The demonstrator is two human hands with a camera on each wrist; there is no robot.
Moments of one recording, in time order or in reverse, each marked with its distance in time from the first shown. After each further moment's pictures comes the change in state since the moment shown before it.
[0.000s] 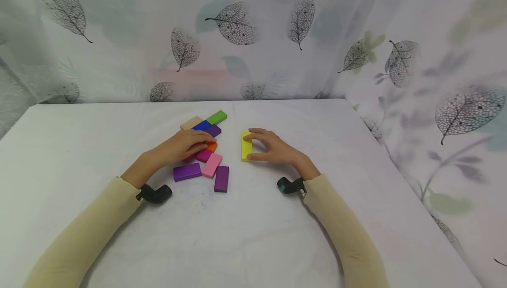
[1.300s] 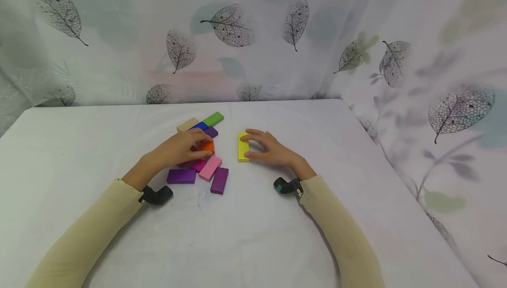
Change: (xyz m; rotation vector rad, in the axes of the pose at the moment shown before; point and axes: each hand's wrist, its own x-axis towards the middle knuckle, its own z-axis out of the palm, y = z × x) left_hand 0.007 0.020 -0.002 0.035 0.007 -0.115; right_hand -0.001 0.007 0.003 0.042 0.009 -0.028
